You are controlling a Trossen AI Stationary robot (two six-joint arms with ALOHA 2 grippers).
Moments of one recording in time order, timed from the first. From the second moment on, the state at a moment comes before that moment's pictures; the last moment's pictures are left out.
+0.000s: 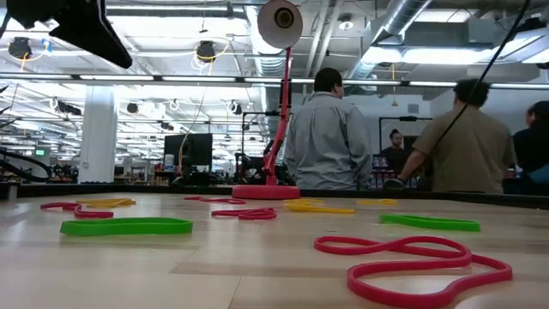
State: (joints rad) left arm -0.71 1.41 1.04 -1.27 -0.97 -1.00; right arm 1.02 1.68 1.20 -1.19 -0.08 2.11
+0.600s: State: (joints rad) left arm -0.64 1.25 1.04 -1.57 -1.03 -0.97; right arm 0.87 1.67 1.30 -1.20 0.06 1.56
